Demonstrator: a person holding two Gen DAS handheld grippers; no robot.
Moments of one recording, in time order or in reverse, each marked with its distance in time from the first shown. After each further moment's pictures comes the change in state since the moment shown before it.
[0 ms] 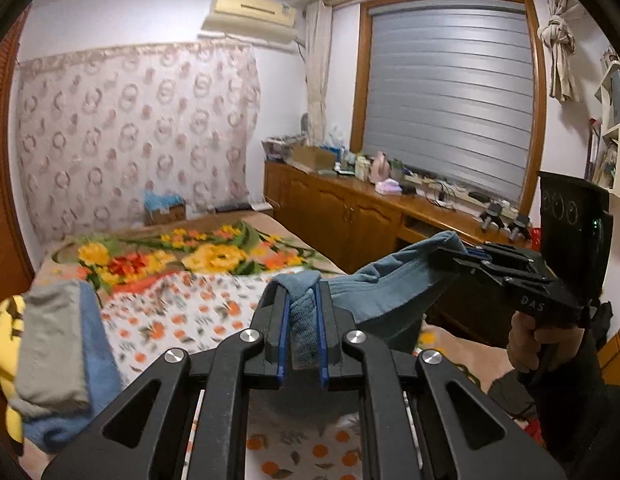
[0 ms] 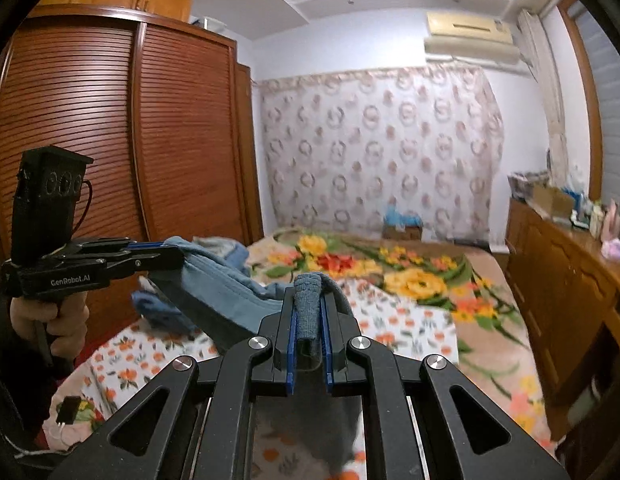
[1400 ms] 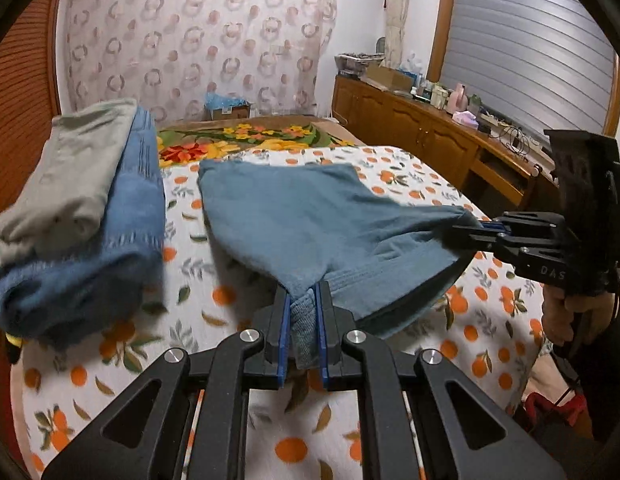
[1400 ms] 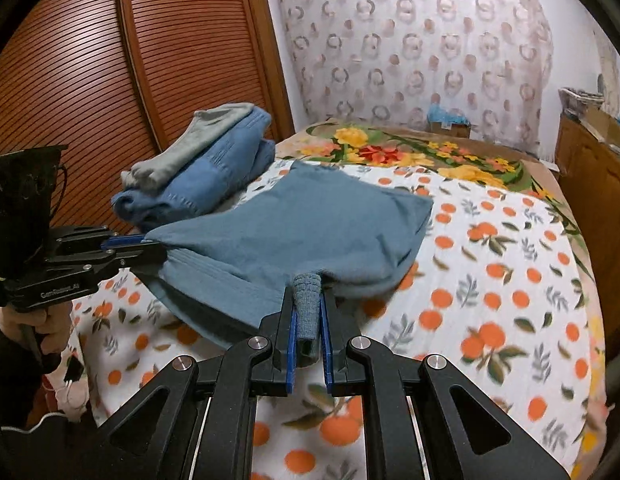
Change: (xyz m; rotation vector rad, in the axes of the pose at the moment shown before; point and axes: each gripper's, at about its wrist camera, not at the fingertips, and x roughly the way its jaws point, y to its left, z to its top) left arm 0.053 0.081 -0.156 -0.161 0.291 0.185; right arm 0.193 -0.012 -0.099 0.051 0.377 0.155
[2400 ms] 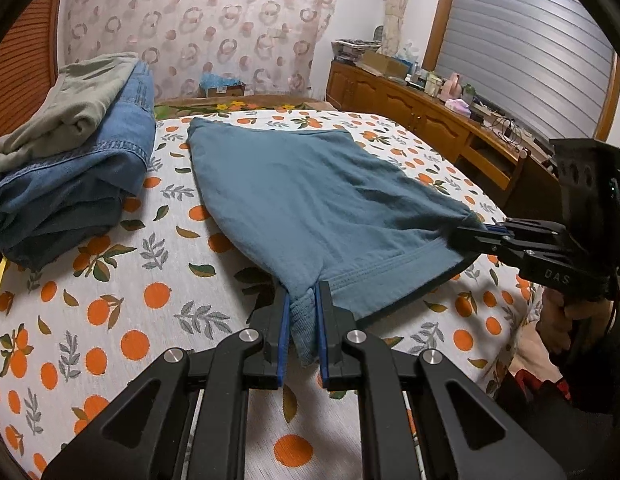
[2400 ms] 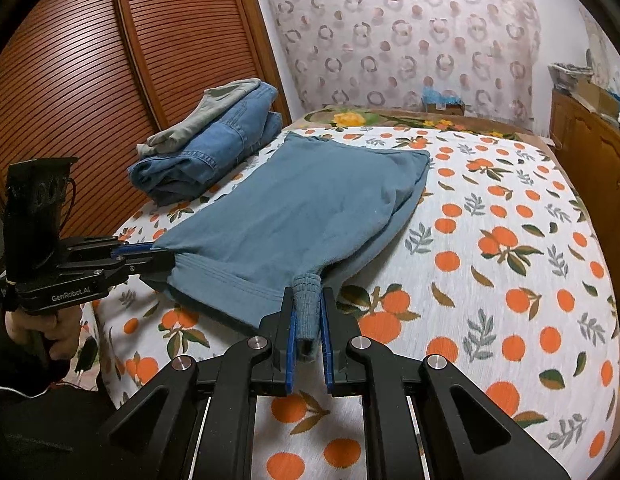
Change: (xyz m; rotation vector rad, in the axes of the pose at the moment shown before) left arm -0.010 -0.011 -0.047 -0.026 0.045 -0.035; right arm -0.026 0.007 -0.067 0.065 0.011 0.010
